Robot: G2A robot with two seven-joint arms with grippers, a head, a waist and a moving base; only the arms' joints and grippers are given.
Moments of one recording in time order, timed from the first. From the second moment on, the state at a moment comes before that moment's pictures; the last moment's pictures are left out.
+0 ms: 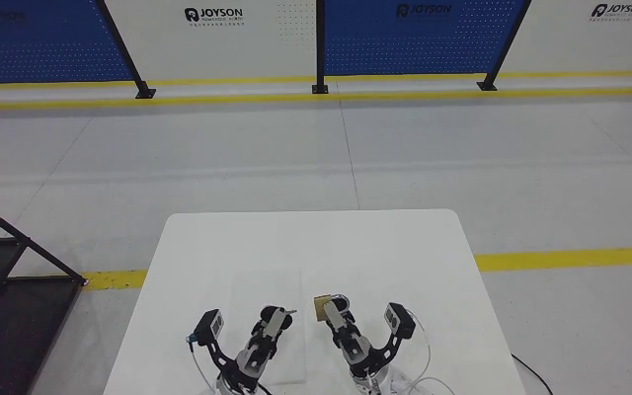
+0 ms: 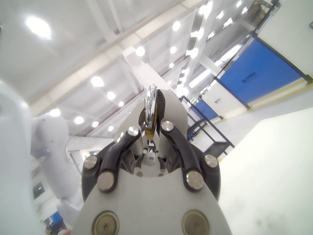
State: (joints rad) left arm 1.93 -1.20 -1.14 -1.64 0.67 -1.01 0.57; right arm -1.60 -1.31 0.76 -1.39 -0.77 -0.99 -0.83
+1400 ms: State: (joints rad) left arm 1.87 -1.25 -1.06 -1.57 0.83 -0.96 0.72; right arm -1.61 -1.33 0.77 -1.39 -0.83 -0.95 -0.87
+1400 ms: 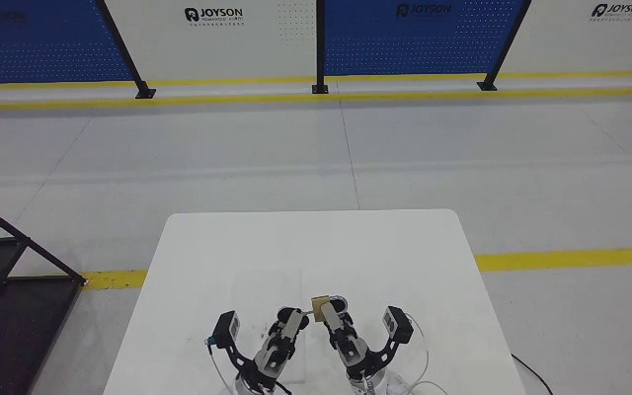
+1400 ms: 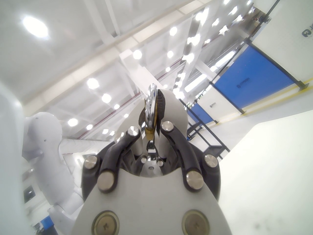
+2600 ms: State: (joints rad) left arm 1.87 -1.26 -1.06 -1.56 0.85 -0.95 0.75; right arm -1.65 -1.33 0.81 -1.44 -0.79 -0.91 -0.76
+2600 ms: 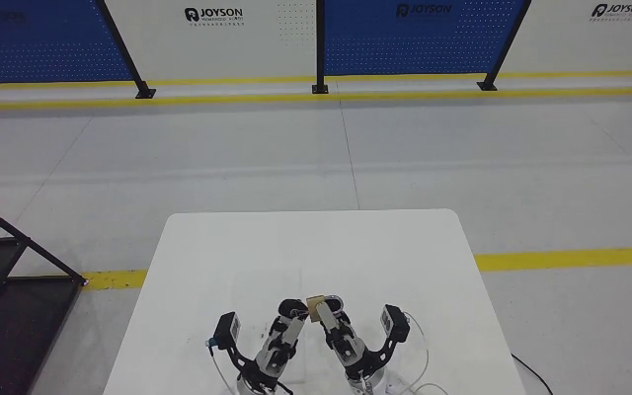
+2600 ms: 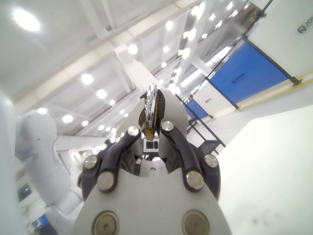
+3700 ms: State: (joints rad) left arm 1.87 -1.21 -1.09 -1.58 0.60 -1.01 0.47; right arm -1.67 -1.34 0.86 -1.45 -0.76 -0.91 -0.67
